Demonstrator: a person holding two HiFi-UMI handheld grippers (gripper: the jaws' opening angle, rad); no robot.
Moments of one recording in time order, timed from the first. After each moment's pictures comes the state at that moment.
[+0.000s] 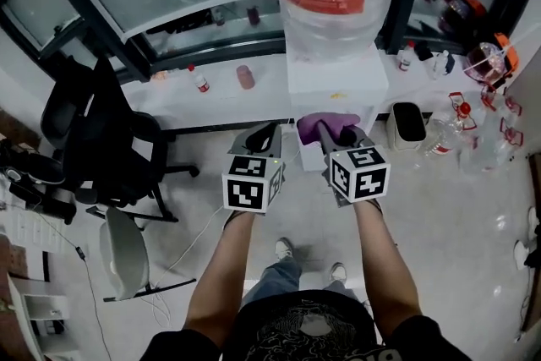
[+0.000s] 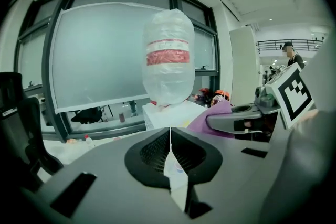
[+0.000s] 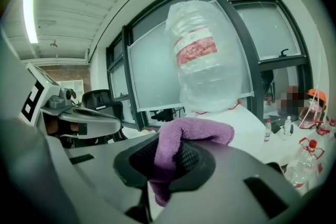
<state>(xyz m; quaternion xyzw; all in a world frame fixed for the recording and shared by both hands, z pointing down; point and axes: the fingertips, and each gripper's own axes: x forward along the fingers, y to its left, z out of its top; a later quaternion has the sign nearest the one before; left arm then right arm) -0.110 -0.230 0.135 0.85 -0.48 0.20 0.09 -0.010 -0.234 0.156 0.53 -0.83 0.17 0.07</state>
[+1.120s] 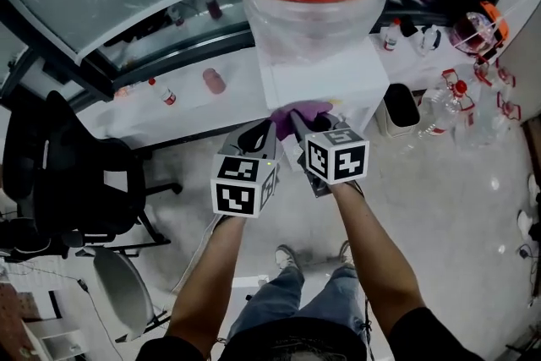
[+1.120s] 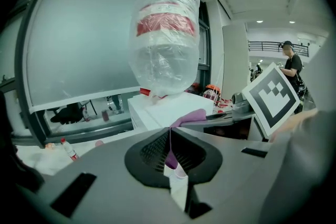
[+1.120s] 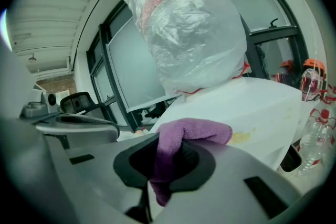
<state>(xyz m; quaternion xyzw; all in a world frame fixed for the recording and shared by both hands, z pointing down) -0.072 -0.323 0.199 0.89 -0.39 0.23 0.10 -0.015 -0.348 0.235 0.55 -0.79 0.26 0.04</state>
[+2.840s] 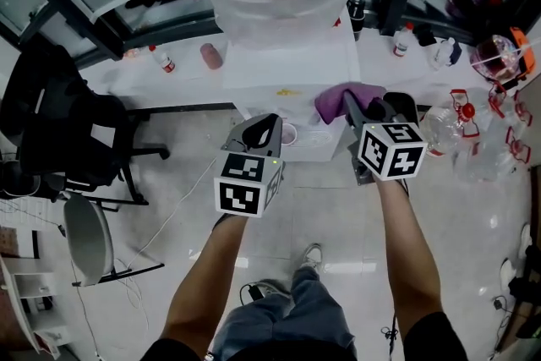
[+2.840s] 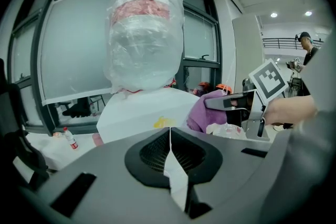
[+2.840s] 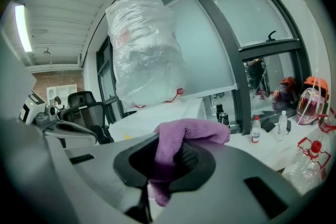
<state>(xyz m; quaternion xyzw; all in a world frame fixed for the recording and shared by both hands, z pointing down) 0.037 -0.290 0.230 0.85 -0.47 0.22 0.11 0.187 -0.334 0.239 0.54 -0.82 0.19 0.05</state>
